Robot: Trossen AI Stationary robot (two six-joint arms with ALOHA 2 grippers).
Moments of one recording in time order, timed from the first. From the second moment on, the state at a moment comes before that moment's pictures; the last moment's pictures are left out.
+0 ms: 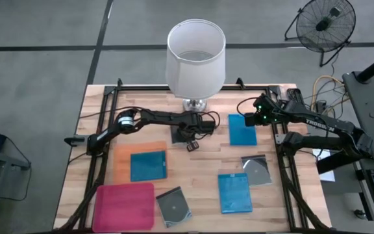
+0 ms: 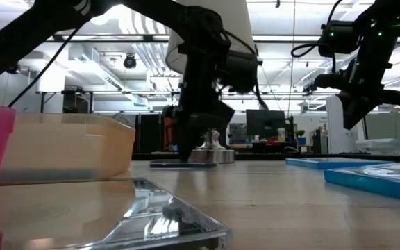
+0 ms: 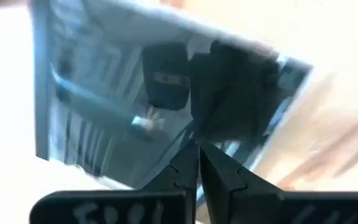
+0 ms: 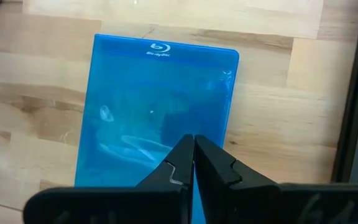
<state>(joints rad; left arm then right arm) 0.12 2.29 1.95 -1.25 -0.19 -0.37 -0.60 0.92 0.61 -0.88 0.10 0.85</state>
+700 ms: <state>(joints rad) 0.13 2.20 1.85 -0.39 0.15 -0.79 -0.60 0.90 0.61 -0.87 0.10 0.81</state>
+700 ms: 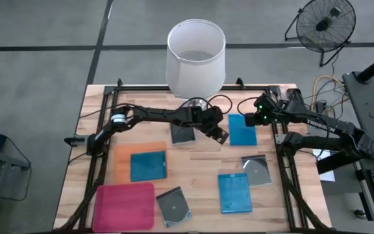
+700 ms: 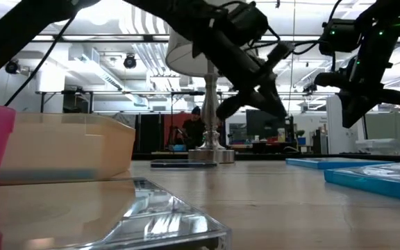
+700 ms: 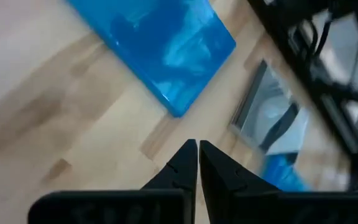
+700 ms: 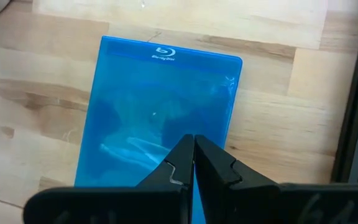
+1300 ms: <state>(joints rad) 0.16 2.20 1.64 0.03 0.04 -1.04 -0.60 0.90 0.61 -0.87 0.10 0.80</state>
